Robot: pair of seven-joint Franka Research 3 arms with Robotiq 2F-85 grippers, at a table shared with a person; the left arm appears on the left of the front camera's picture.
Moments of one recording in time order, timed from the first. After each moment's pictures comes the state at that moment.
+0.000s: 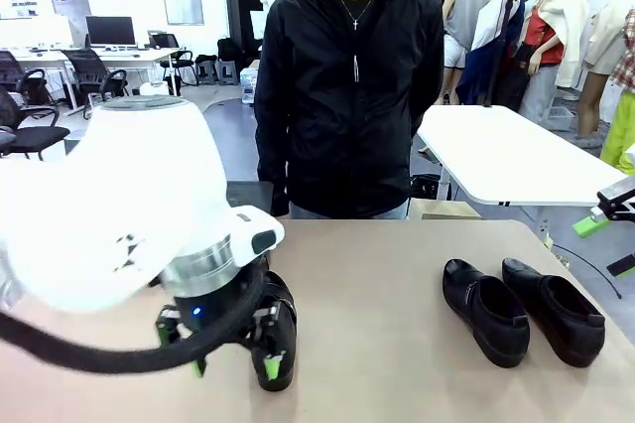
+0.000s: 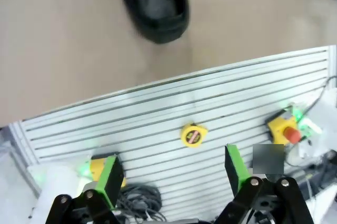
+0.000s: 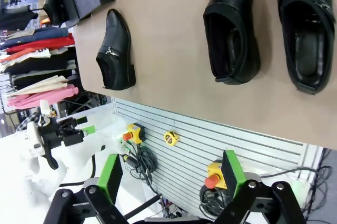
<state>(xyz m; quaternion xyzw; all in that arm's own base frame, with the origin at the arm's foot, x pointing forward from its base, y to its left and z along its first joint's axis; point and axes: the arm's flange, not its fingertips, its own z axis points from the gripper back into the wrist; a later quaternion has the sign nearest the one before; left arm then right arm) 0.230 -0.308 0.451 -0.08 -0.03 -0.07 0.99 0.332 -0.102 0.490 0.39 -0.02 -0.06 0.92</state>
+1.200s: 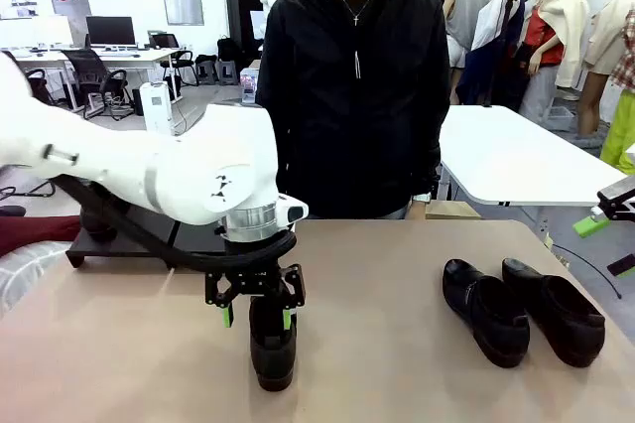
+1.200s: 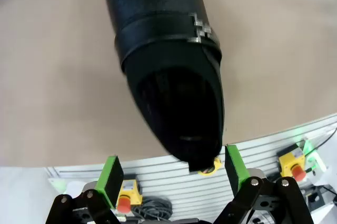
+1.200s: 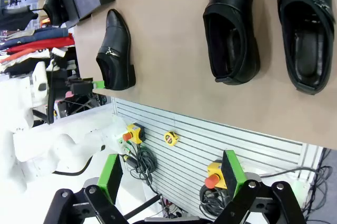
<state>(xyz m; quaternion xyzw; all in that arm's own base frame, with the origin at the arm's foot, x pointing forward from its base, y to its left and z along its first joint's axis) 0.377 -0.331 0.395 -0.02 0.04 -0.05 1.00 0.332 -0.103 0.491 0.39 -0.02 -0.06 0.92</state>
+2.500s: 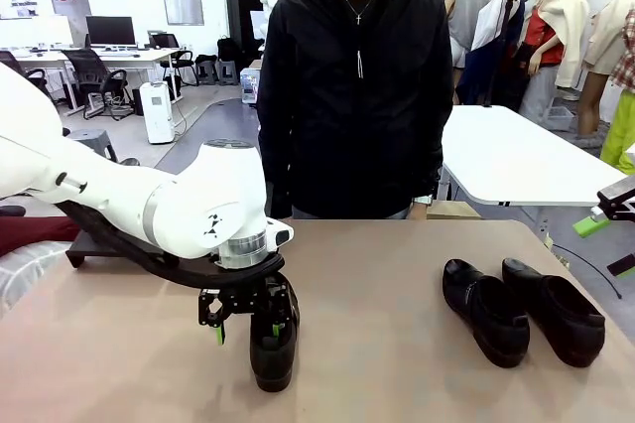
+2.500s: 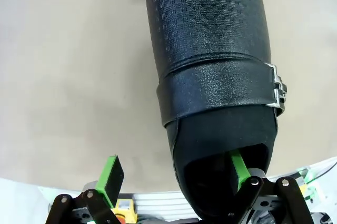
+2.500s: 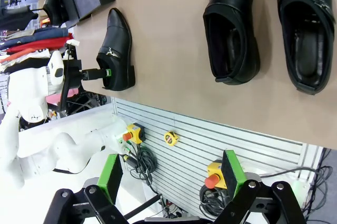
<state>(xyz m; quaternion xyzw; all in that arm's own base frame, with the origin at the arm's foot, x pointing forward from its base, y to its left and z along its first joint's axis) 0.389 -0.308 0.344 -0.01 0.03 0.00 1.00 0.332 -0.103 0.491 0.39 -0.02 -0.06 0.92</state>
